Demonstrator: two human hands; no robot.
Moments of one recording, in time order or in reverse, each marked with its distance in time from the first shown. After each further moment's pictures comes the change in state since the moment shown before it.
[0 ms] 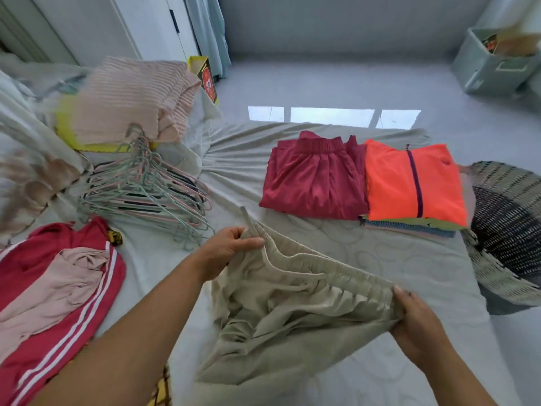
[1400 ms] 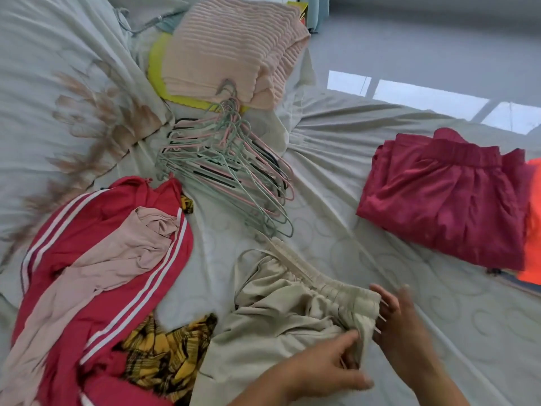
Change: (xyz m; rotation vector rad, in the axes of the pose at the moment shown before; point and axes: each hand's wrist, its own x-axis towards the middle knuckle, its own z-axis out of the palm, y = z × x) left_hand -0.017 -0.100 0.002 0.259 -0.231 0.021; right_hand 0.062 0.050 0.181 -0.150 -0.374 0.206
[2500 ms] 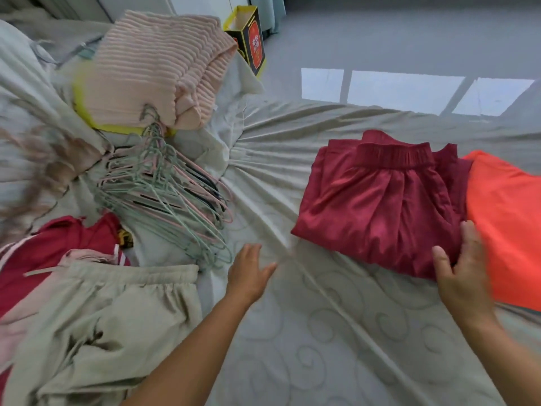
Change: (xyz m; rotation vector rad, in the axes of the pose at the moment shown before) left_hand 0.160 0.004 -0.089 0.603 0.709 -0.284; right_hand 0.089 -0.137 -0.168 -0.906 0.564 -0.750
